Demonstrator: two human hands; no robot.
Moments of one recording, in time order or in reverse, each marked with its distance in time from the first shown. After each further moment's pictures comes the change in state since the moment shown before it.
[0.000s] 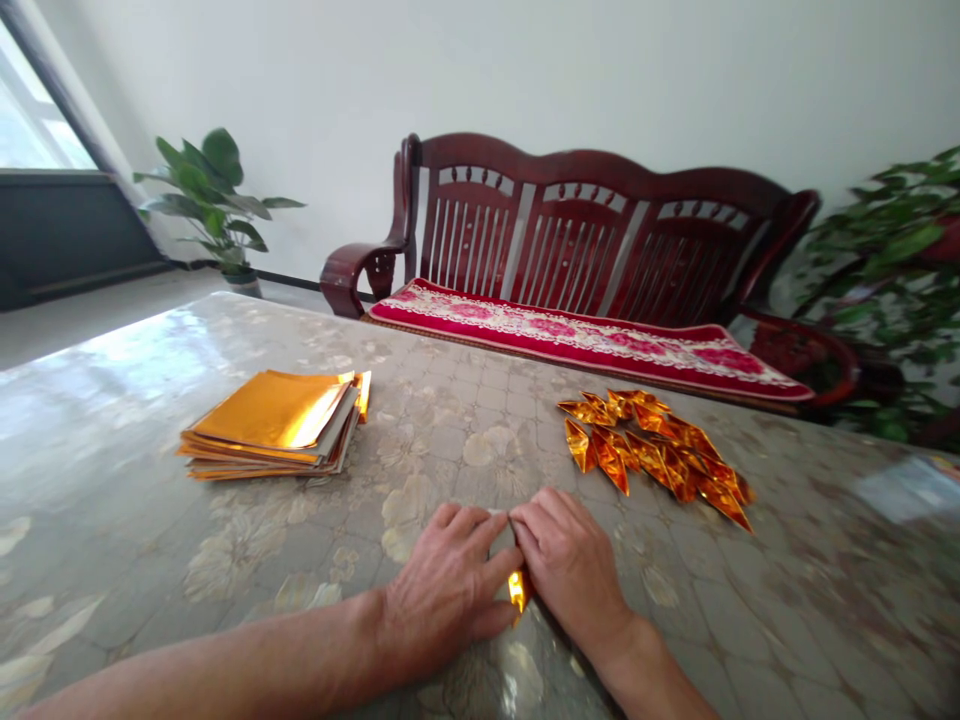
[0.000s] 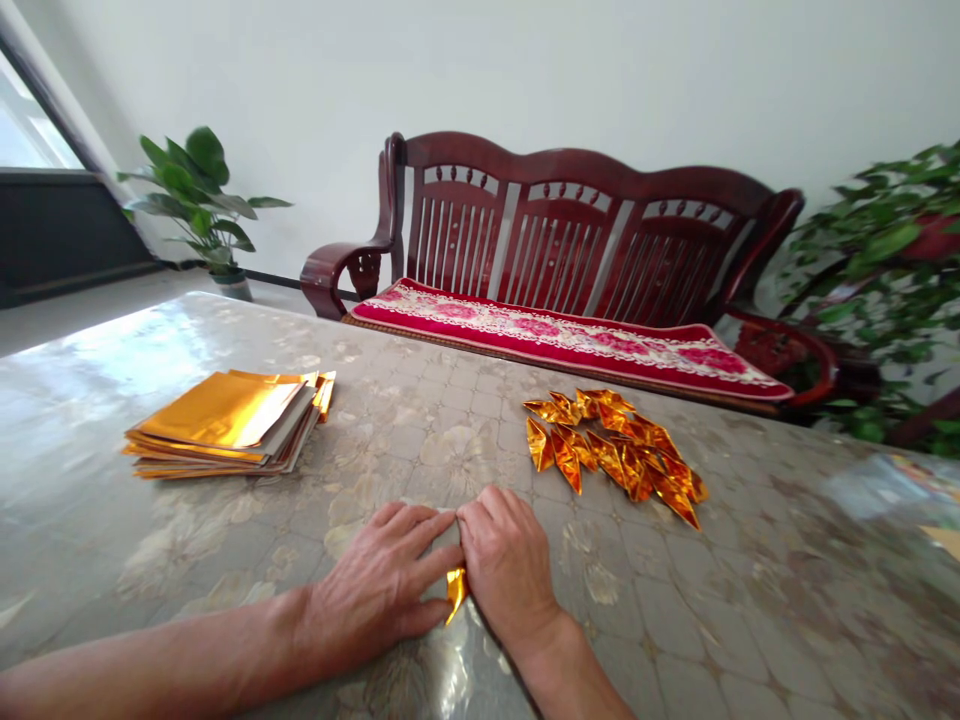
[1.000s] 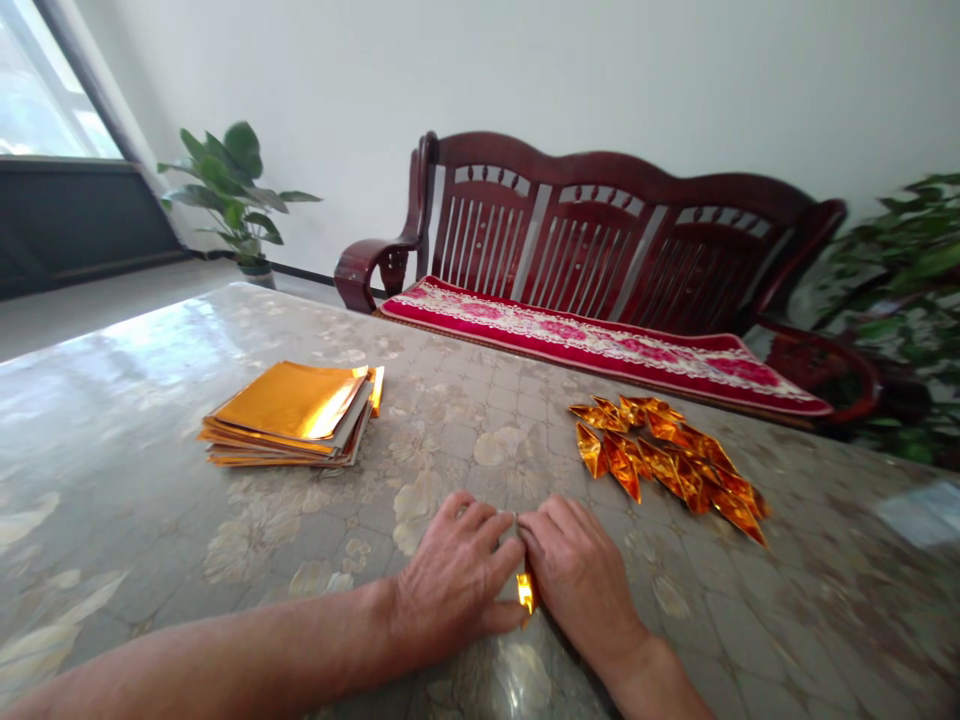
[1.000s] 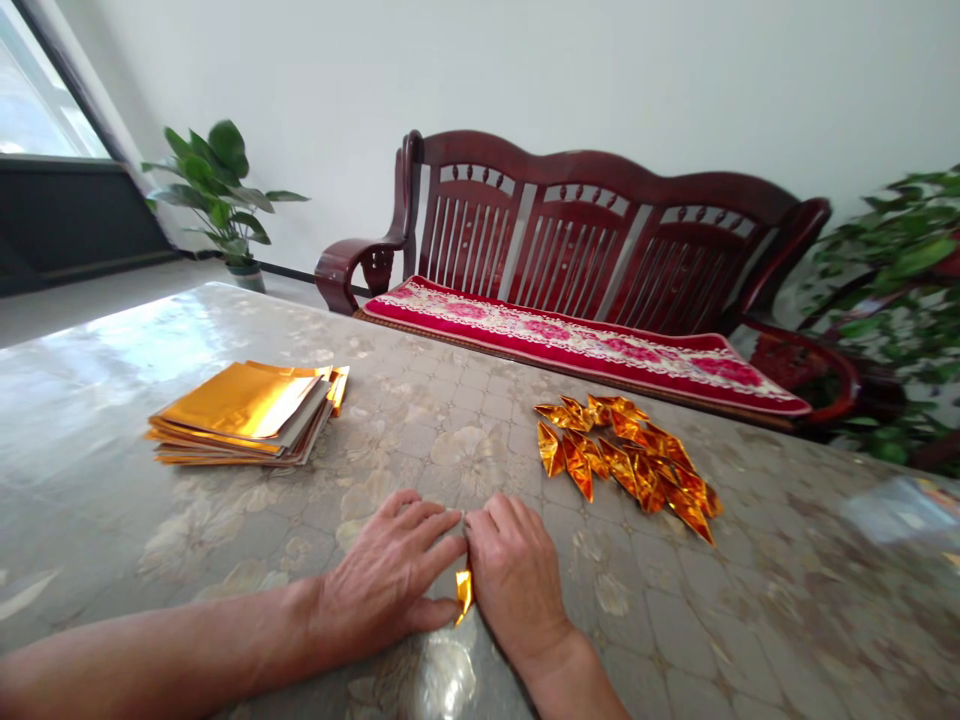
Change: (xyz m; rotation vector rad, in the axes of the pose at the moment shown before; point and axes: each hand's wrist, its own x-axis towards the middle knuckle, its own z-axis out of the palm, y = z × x) left_hand 0.002 -0.005 0.003 0.047 0.065 -0.008; right_hand -0.004 -0.004 -0.002 -0.057 -0.024 -0.065
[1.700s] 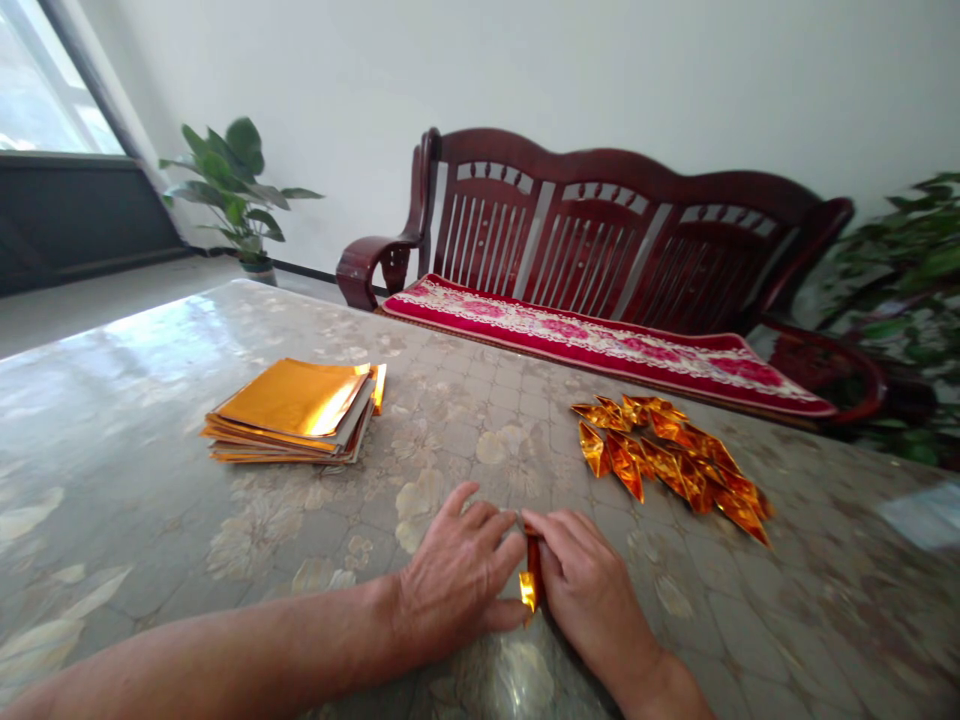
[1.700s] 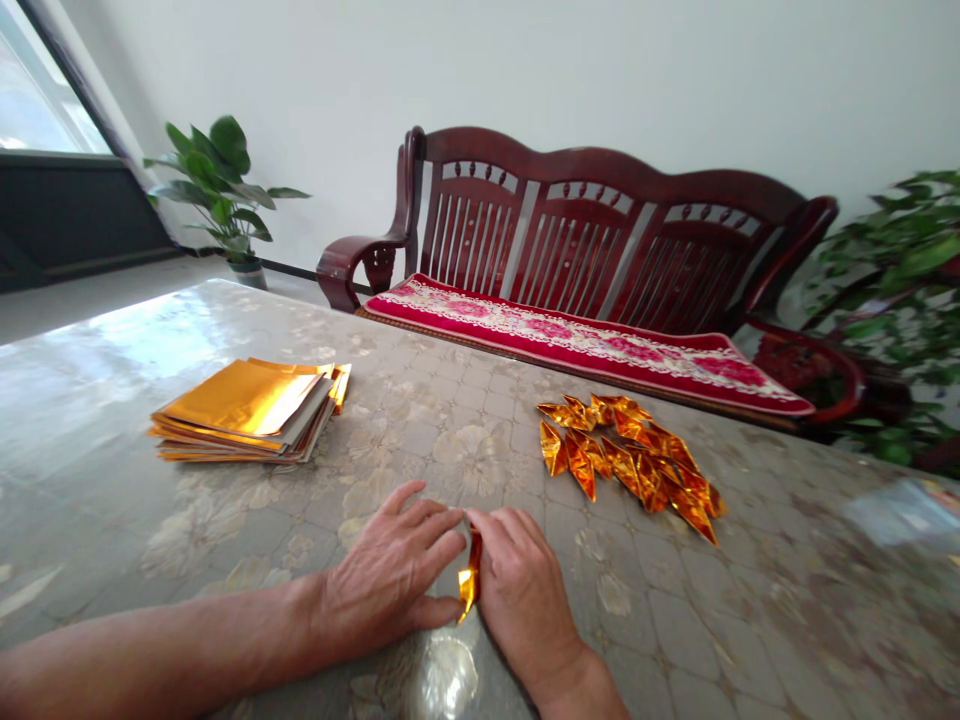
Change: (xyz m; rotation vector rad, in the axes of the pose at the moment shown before) left_hand -0.001 -0.001 0.003 -0.009 0.055 0.006; right_hand -0.011 0.001 -0.001 0.224 0.025 0.022
